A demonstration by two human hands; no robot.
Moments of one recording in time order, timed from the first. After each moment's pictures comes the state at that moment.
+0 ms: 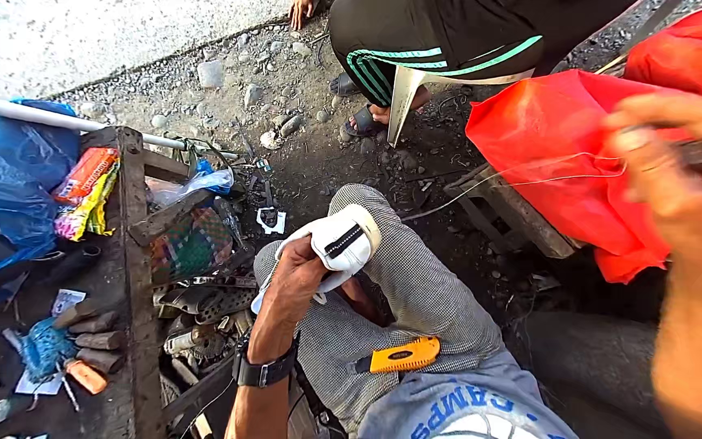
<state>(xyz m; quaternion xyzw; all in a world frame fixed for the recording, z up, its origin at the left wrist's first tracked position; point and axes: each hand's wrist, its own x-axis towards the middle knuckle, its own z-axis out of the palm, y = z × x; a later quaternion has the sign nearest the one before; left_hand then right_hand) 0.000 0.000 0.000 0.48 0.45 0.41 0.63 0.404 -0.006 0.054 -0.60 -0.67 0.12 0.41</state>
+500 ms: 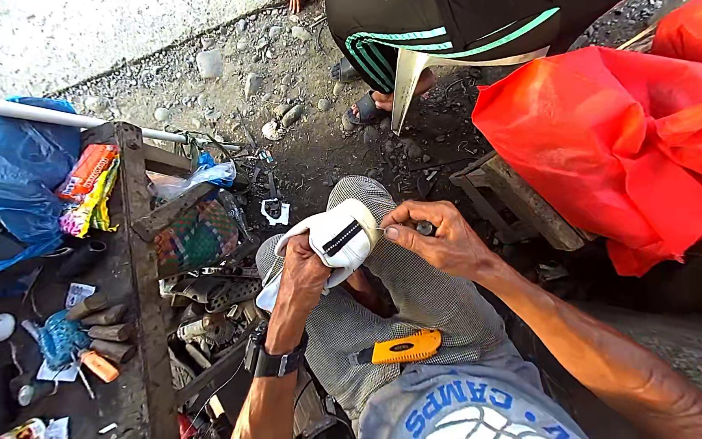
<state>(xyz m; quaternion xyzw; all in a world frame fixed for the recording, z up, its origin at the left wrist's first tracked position) 0.017 -0.002 -0.010 0.49 0.50 0.45 0.55 0.245 0.003 -0.024 -0.40 -0.59 0.53 0.45</state>
